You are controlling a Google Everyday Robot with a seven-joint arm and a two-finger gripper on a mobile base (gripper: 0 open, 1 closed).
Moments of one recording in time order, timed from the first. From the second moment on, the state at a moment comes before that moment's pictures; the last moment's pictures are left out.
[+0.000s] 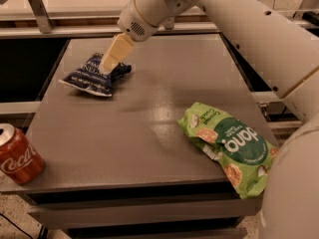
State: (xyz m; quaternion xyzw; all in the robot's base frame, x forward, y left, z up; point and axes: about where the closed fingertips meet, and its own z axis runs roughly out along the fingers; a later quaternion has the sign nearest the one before) arm 0.658 0.119 0.943 -0.63 0.67 0.19 0.35
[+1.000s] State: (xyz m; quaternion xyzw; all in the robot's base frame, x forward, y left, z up) arm 0.648 0.178 0.887 -0.65 0.65 0.20 0.33
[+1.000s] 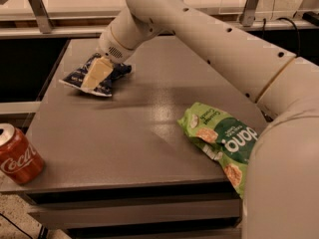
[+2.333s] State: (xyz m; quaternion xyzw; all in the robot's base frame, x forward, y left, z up) arm 0.658 0.187 0.861 -0.66 0.66 0.17 0.32
